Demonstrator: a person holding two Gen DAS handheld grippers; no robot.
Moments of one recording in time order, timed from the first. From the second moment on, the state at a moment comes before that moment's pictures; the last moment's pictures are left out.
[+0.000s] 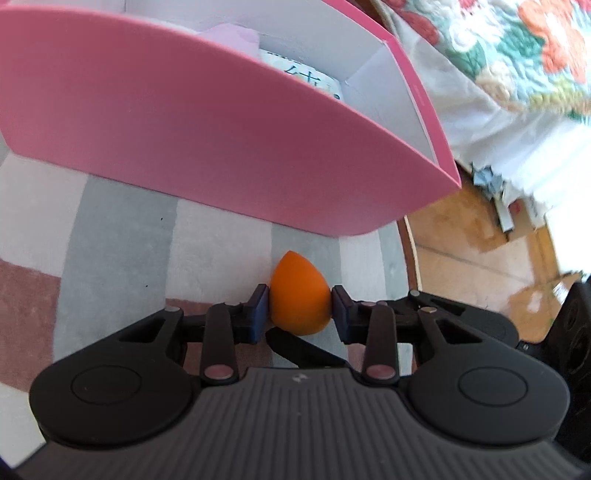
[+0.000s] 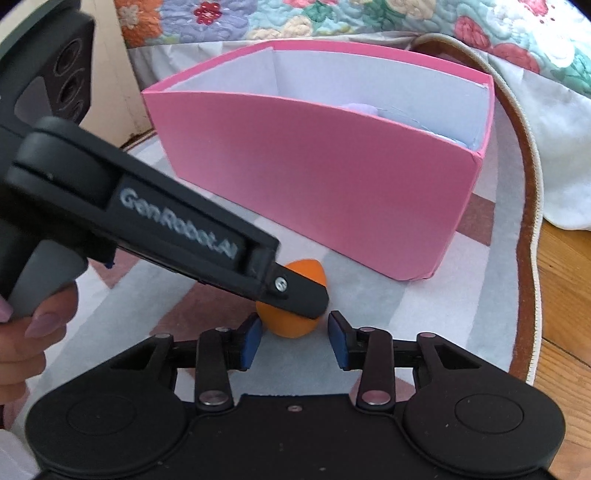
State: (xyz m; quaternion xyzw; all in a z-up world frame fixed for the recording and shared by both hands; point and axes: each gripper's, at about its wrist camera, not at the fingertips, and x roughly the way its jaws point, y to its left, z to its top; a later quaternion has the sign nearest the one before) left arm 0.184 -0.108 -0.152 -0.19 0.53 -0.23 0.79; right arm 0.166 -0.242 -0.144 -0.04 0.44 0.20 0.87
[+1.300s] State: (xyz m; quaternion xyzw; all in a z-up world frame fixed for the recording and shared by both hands) left arm 0.140 -0.078 -0.043 -0.14 0.53 -0.24 0.80; right arm 0.104 -0.210 -0.052 -0.05 0.41 0.21 0.89
